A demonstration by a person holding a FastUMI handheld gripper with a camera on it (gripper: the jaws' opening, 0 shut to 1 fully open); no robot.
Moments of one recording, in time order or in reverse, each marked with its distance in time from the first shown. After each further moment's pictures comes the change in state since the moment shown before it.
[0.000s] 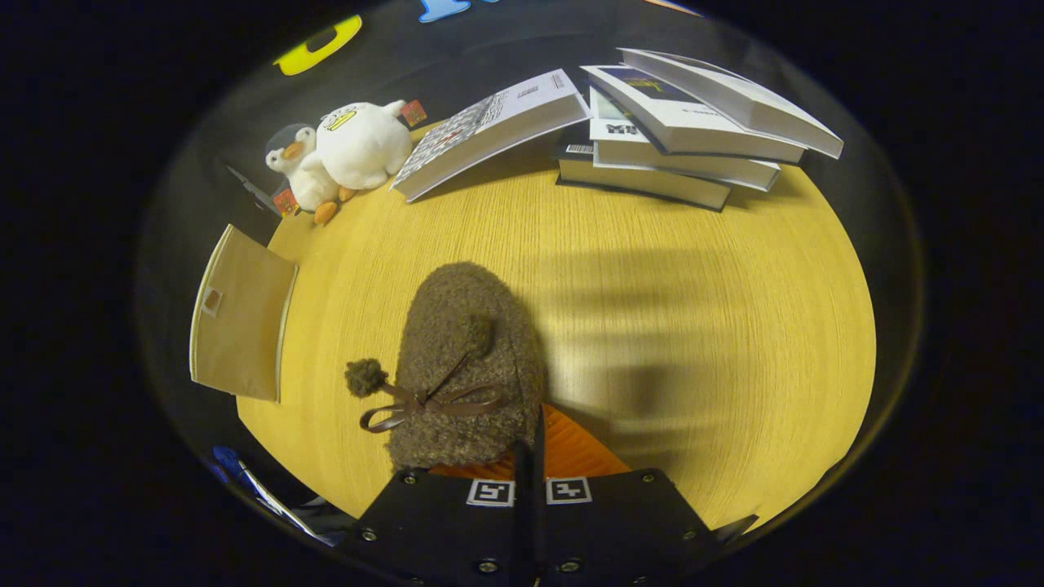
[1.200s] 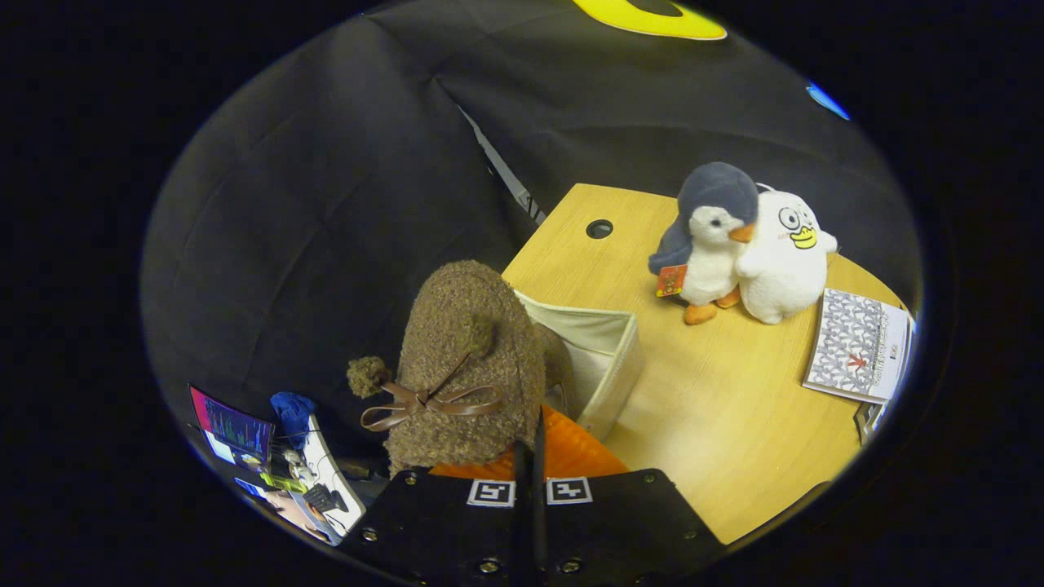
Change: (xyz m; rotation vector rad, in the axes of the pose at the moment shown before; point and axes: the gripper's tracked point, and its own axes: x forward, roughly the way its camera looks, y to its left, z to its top) arm -0.038 0.470 0.104 -0.526 0.021 0.397
